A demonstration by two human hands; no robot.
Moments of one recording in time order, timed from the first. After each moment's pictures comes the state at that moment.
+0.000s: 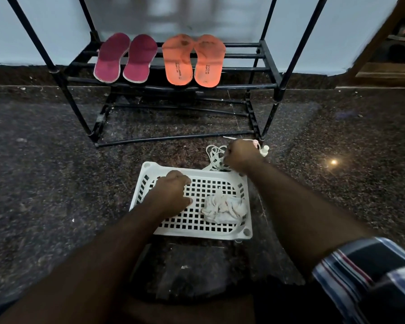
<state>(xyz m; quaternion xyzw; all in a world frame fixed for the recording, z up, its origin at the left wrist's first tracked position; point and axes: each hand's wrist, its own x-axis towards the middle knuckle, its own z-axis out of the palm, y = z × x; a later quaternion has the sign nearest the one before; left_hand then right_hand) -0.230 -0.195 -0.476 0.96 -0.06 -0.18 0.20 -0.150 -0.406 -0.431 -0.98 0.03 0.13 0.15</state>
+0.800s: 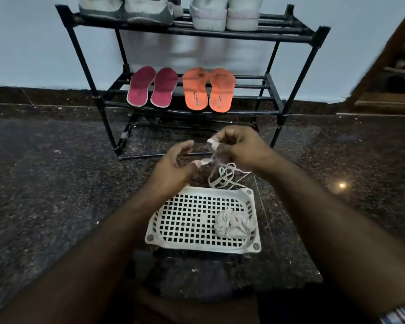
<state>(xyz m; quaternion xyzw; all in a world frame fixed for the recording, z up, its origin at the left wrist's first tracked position) -0.255 -0.175 -0.360 0.80 0.00 -0.02 0.60 -0.208 -0.369 -0.309 -0.83 -0.12 0.11 0.53</state>
